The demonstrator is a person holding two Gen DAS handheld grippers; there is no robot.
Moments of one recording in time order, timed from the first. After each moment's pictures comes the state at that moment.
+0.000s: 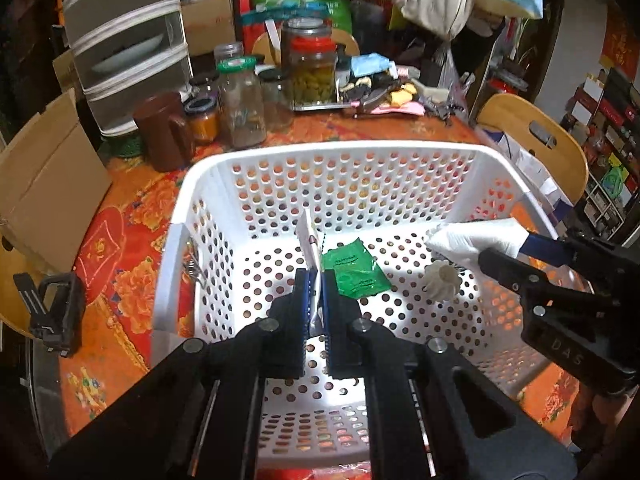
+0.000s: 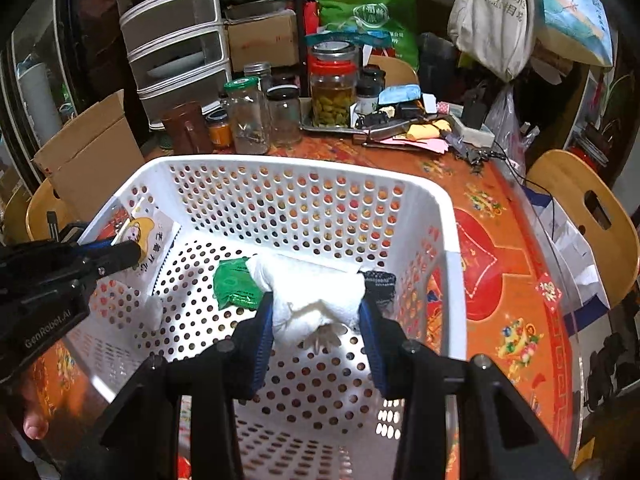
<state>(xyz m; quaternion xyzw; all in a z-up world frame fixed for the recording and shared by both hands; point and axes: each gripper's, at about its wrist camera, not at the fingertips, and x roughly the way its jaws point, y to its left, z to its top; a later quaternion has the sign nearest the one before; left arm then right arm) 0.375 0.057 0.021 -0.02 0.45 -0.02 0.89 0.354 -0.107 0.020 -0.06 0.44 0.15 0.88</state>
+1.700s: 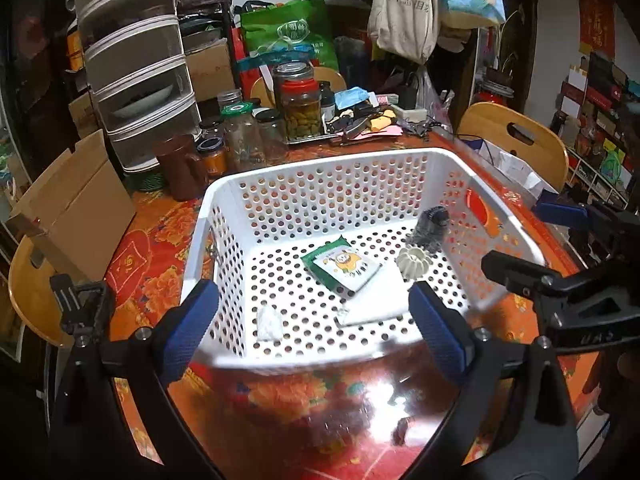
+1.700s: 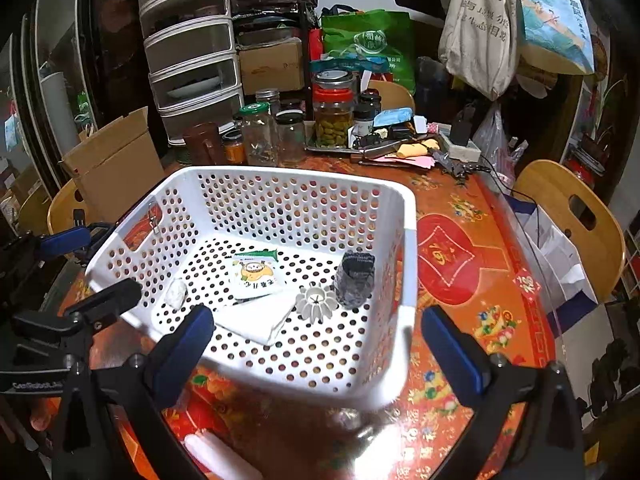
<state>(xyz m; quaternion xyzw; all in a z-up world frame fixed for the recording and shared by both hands) 0.275 0.031 0.061 0.03 0.38 -0.02 0.93 0.289 -0.139 0.051 -0.06 0.39 0.16 0.90</state>
